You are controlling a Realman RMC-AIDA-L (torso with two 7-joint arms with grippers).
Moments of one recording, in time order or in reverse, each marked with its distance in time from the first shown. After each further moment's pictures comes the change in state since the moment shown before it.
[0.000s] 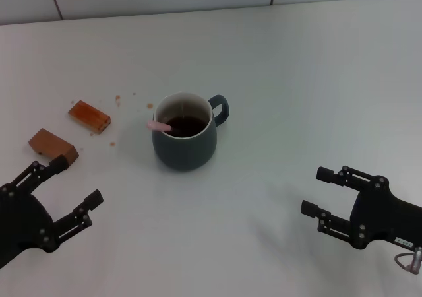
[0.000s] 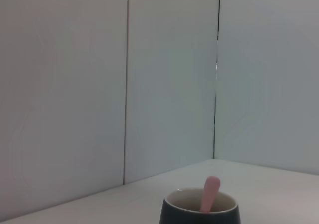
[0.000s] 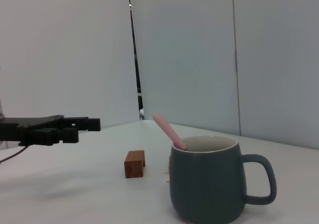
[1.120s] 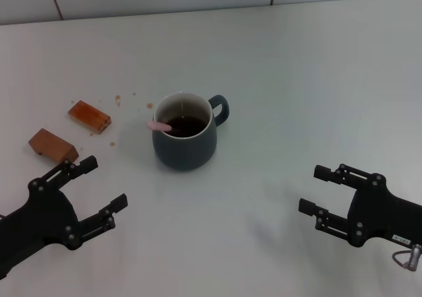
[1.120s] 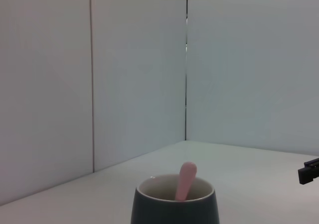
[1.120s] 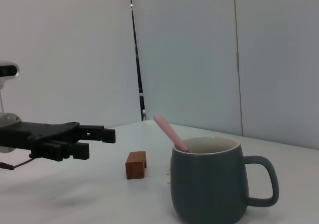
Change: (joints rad) left arm -0.059 -0.001 0.075 0.007 0.023 -0.057 -0.003; right arm 0.011 0.000 -0.001 0.003 -0.001 0.005 0.008
